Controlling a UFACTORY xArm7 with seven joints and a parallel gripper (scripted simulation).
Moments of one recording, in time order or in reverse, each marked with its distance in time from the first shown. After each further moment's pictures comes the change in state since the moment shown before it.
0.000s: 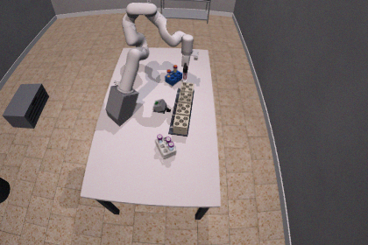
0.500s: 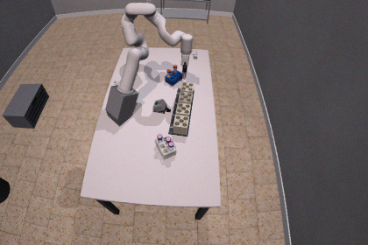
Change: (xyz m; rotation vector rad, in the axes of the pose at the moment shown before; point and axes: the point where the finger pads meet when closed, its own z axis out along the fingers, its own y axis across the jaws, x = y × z) arm -0.007 -0.008 0.000 -0.001 -0.001 -0.069
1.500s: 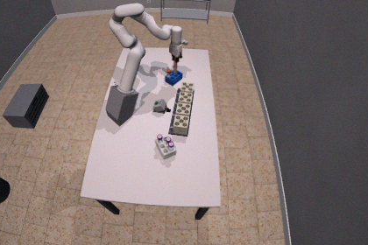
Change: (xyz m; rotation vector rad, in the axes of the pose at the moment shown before) arm -0.077 -0.104 0.000 -0.001 0.000 -0.862
